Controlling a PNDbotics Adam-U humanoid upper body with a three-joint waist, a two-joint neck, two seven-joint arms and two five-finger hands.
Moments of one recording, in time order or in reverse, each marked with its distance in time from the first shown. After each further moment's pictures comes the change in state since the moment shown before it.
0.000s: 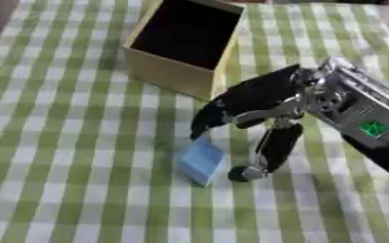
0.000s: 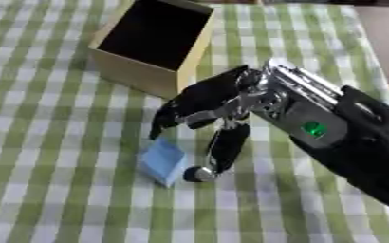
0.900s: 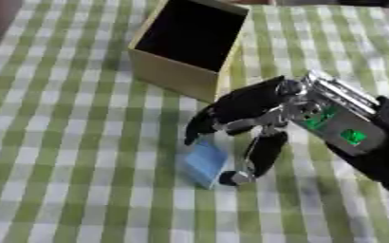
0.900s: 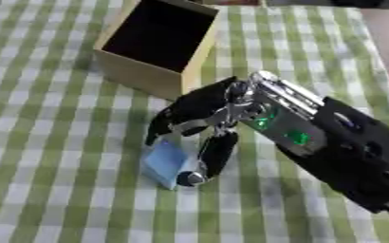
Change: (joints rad) left arm -0.002 -0.009 0.000 0.000 0.001 0.002 -0.003; right arm 0.012 0.068 0.009 0.081 0.077 -0.042 -0.036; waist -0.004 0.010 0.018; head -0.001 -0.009
